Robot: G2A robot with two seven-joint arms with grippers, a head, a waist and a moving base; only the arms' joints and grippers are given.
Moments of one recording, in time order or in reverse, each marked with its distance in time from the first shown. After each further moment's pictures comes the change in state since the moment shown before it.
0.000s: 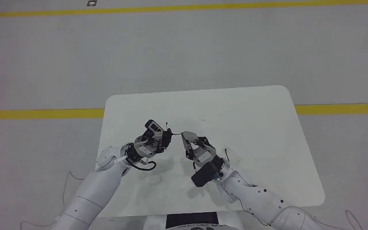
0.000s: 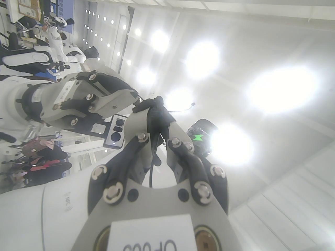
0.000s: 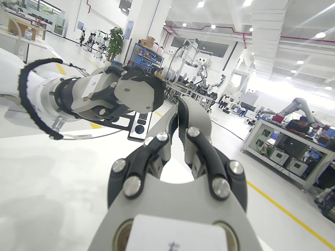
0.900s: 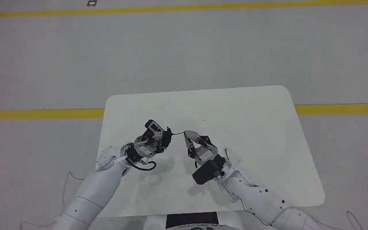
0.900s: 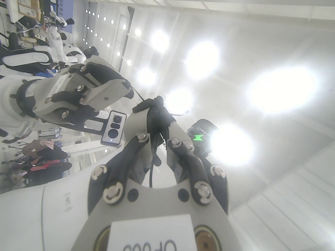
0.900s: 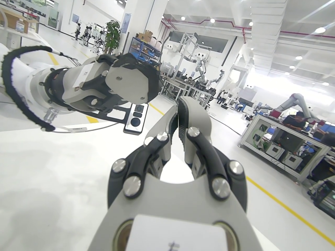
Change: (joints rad) left arm 0.000 0.000 0.000 0.000 0.000 0.000 0.000; right arm -0.012 0.005 0.018 0.005 0.000 0.000 0.024
